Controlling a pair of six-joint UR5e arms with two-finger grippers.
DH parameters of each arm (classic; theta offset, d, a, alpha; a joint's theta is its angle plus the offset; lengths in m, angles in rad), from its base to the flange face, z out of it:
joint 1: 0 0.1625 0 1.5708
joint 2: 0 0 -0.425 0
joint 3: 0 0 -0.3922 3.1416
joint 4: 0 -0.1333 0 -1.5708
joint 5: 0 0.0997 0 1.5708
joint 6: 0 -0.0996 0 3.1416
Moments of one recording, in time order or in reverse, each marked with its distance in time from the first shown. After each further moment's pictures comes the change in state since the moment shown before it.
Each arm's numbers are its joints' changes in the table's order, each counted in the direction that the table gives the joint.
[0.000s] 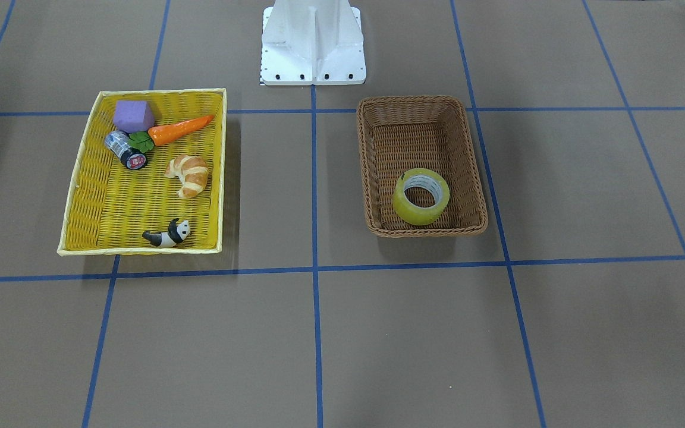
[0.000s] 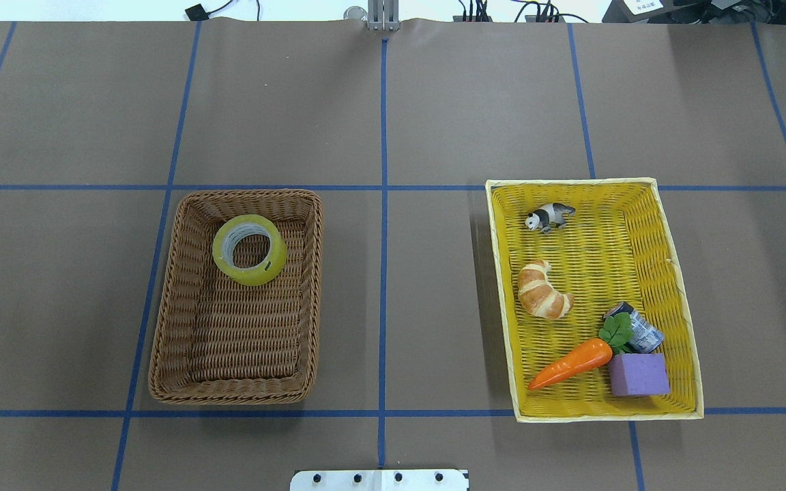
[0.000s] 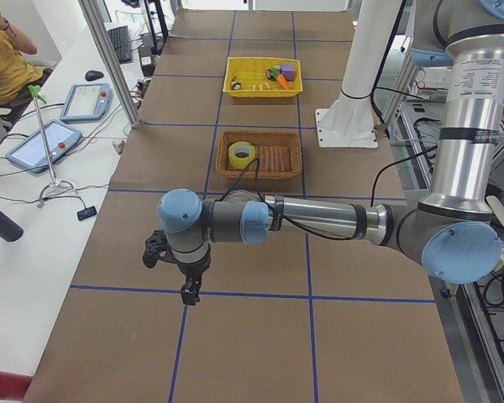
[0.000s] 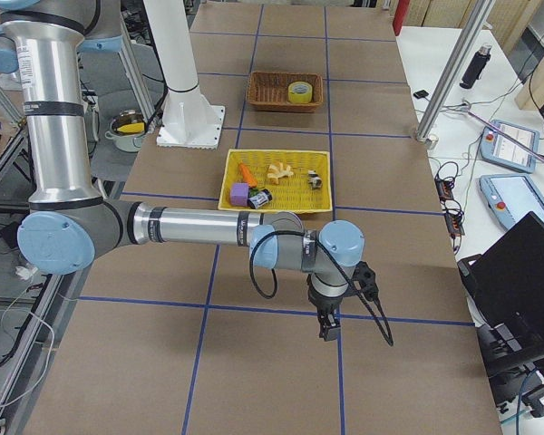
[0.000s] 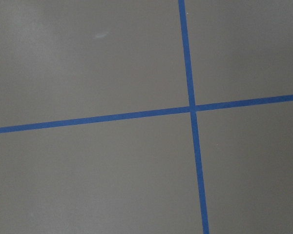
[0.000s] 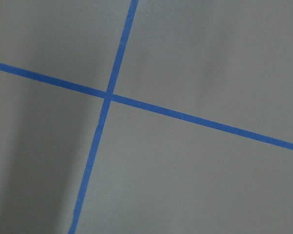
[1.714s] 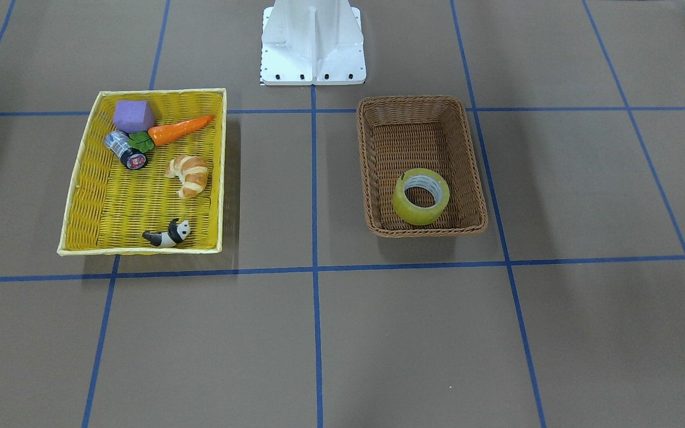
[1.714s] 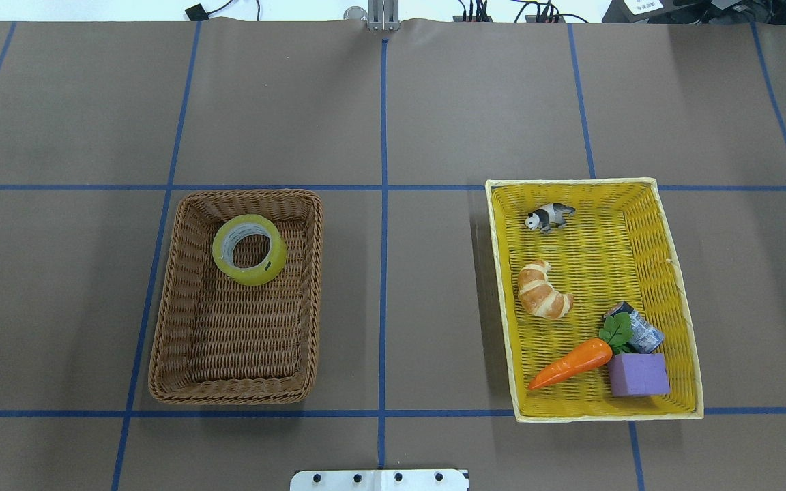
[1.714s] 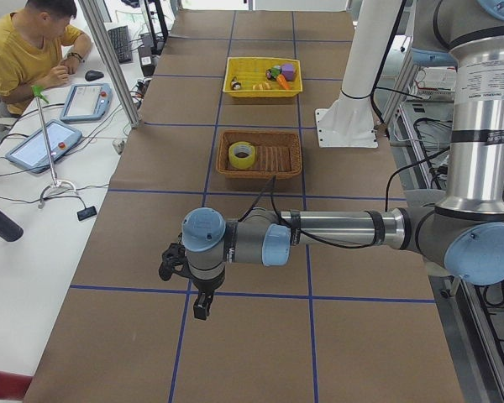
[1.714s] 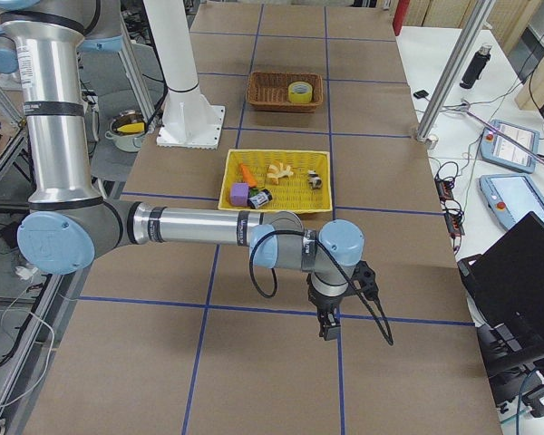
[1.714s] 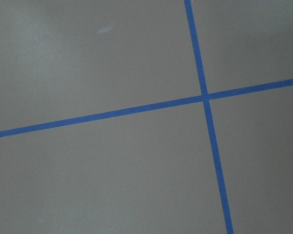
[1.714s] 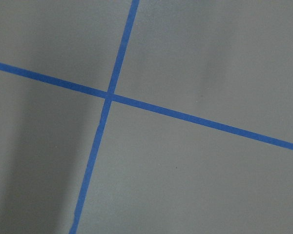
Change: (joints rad) left arm 0.003 0.094 0.005 0.151 0.009 -0.002; right arm -0.001 0.000 0.004 0.000 0.002 0.000
